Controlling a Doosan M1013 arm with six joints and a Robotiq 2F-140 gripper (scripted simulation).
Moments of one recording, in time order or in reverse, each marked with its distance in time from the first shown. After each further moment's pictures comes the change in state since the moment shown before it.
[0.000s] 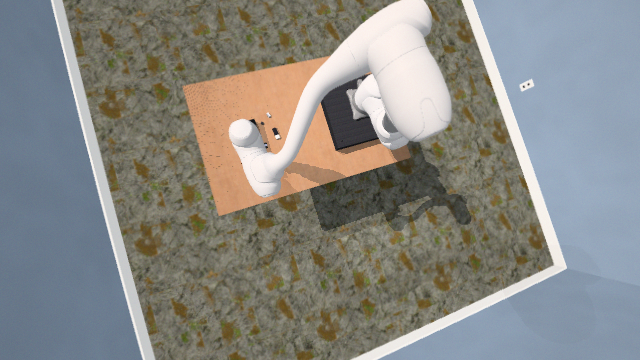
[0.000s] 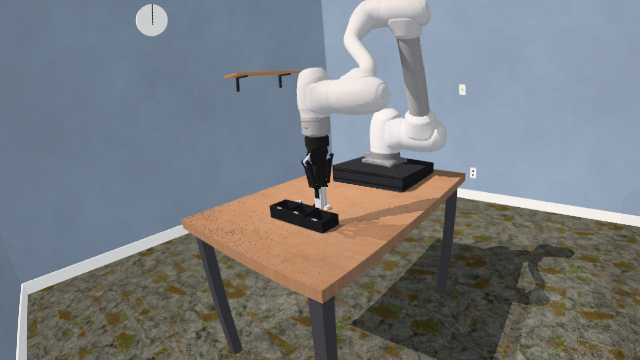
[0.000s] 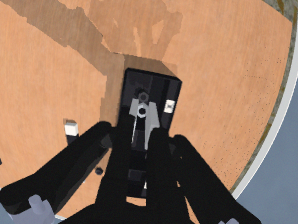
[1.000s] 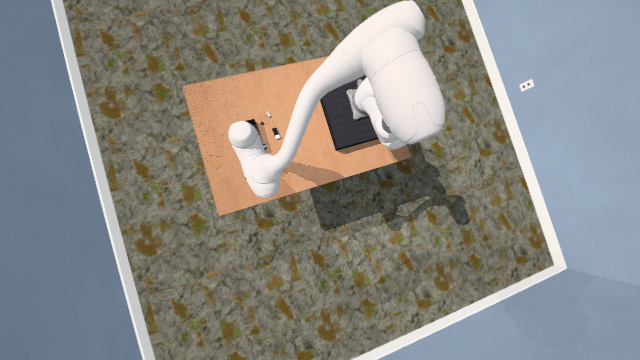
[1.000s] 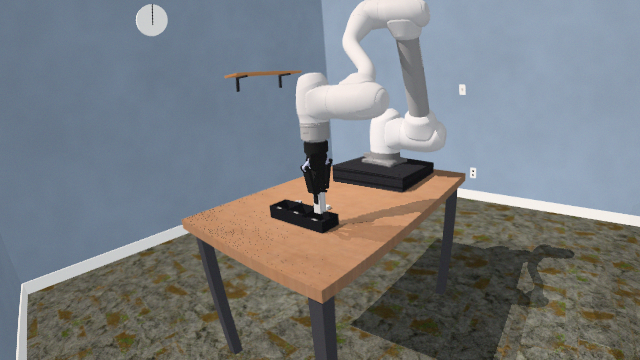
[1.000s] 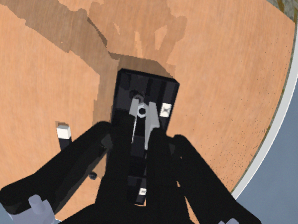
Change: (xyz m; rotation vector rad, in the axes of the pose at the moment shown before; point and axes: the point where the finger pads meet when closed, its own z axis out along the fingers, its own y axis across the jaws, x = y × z) arm 0.001 0.007 0.016 -0.005 0.004 -0.011
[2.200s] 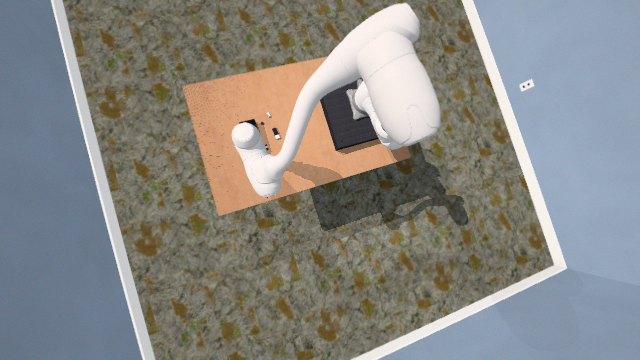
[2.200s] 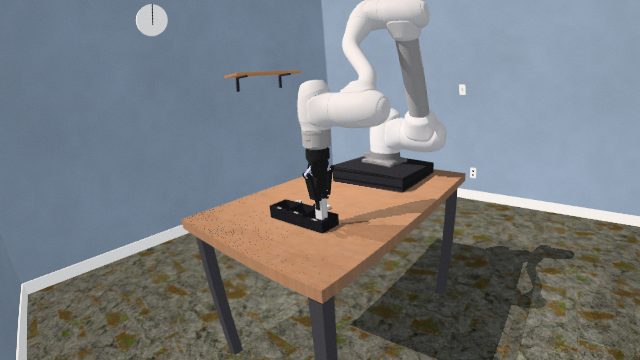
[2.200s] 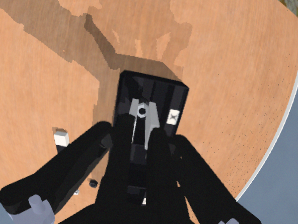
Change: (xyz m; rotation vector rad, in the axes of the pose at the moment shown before) arm -0.001 -0.007 0.024 0.002 0.000 0.001
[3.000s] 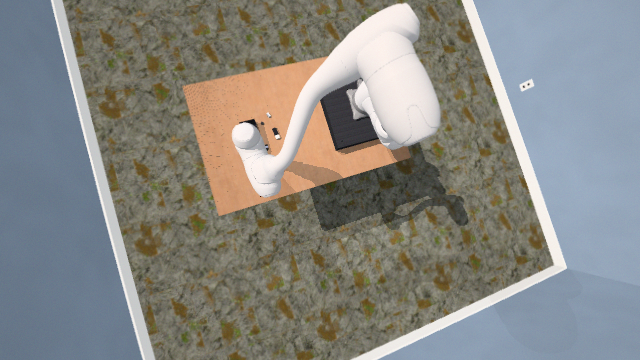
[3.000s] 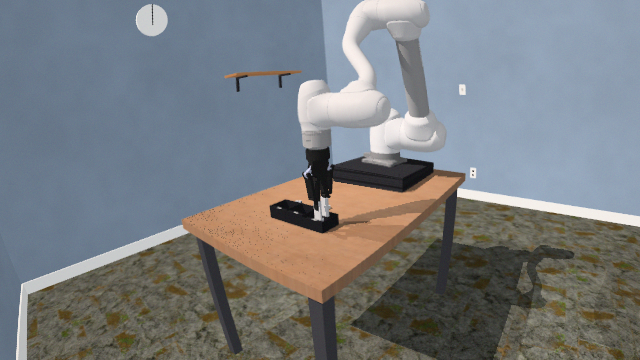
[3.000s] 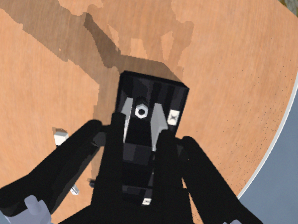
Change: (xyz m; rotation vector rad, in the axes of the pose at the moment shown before) arm 0.001 0.000 0.000 0.000 0.000 -0.001
